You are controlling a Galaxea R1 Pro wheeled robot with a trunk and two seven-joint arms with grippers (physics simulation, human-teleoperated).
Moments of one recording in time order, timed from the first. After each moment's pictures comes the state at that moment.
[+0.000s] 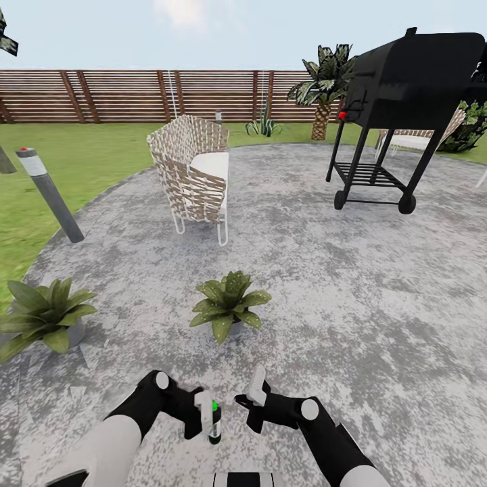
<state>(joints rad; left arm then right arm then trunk) -0.70 -0.11 0.30 -0.47 -1.22 -0.21 -1.13 -0.49 0.16 0.05 -0.70 0.66 -0.31 0.78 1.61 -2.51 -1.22</state>
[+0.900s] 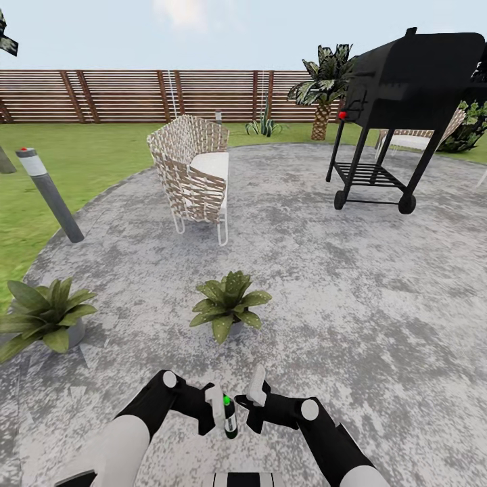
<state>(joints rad) -0.70 -0.15 0.30 -0.47 -1.13 -0.21 -1.12 -0.49 0.16 0.05 -0.70 0.65 -0.31 0.78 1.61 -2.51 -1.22</state>
